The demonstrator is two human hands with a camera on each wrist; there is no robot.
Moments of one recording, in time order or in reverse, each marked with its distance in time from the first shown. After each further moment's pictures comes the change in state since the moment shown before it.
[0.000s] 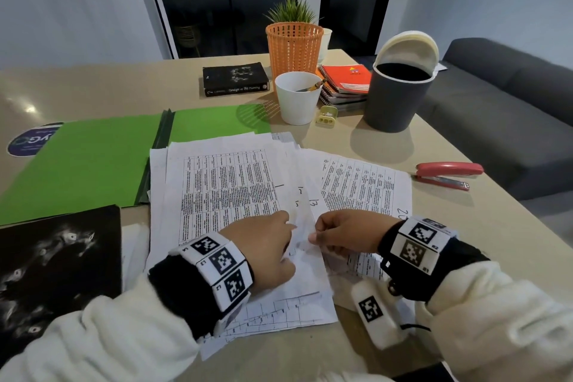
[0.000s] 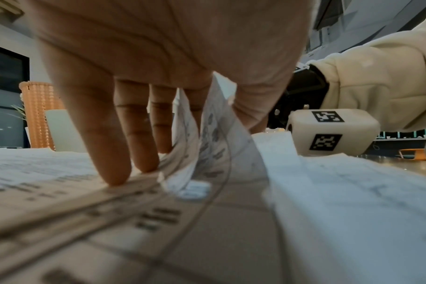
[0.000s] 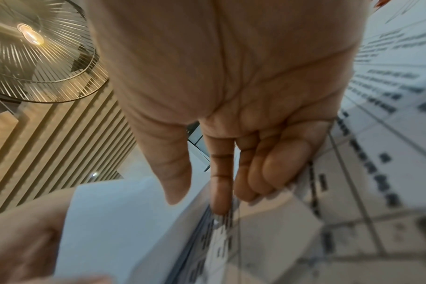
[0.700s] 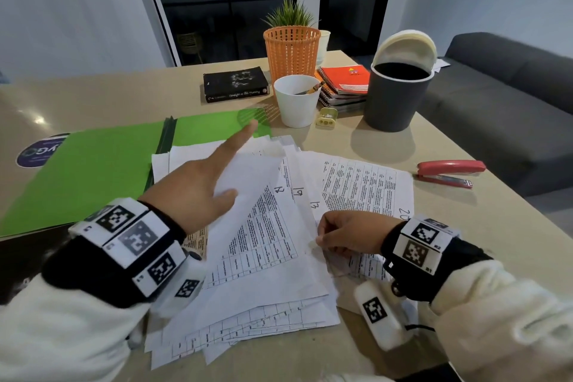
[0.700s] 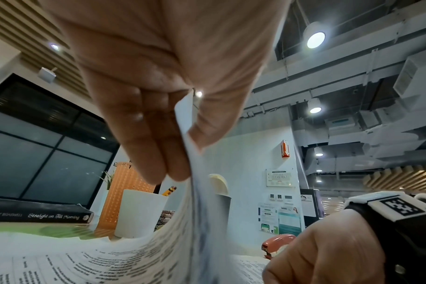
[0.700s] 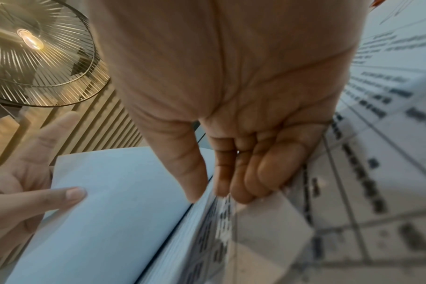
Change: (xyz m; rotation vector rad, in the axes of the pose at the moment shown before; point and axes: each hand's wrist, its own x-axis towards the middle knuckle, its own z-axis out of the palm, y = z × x) left_hand -0.024 -0.062 -0.055 -0.333 0.352 -0.070; right_hand -0.001 0.003 -0.002 0.006 0.023 -0.015
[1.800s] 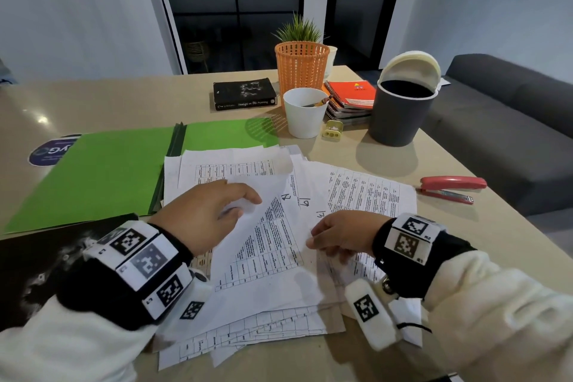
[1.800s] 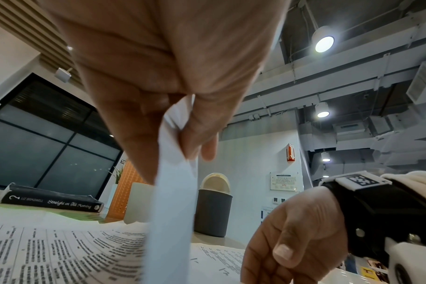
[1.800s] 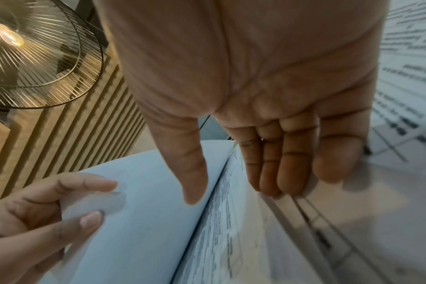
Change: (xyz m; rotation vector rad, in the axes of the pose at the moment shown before) left_hand -0.016 -0.018 0.015 -0.115 0.051 0.038; right_hand 0.011 -0.022 0.000 0.110 -0.026 0.061
